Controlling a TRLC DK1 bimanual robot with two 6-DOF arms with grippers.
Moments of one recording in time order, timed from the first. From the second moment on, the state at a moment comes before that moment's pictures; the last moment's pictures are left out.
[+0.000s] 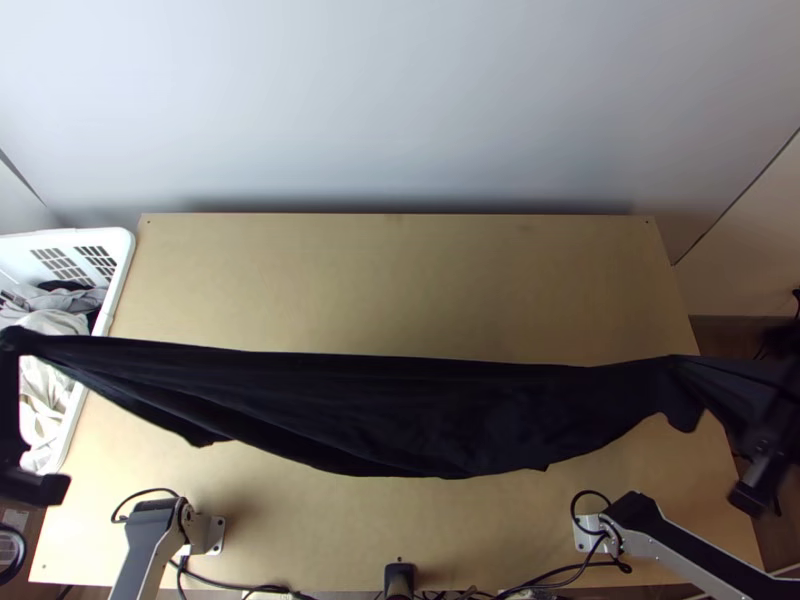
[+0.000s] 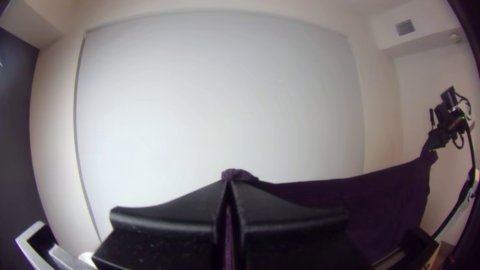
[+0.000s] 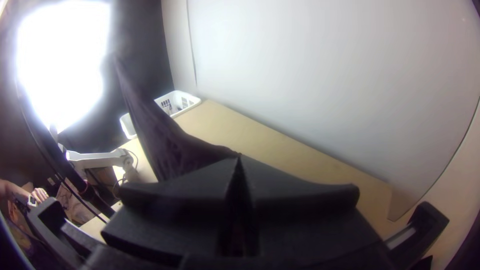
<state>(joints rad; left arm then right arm) 0.17 0.52 1.57 -0.82 0.31 0.03 0.53 0.97 2.05 -1.44 -0.22 -0.03</state>
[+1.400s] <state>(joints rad) 0.06 0.96 0.88 0.00 0.13 -0.07 0.41 1.45 1.62 -0.76 -0.27 -0.10</state>
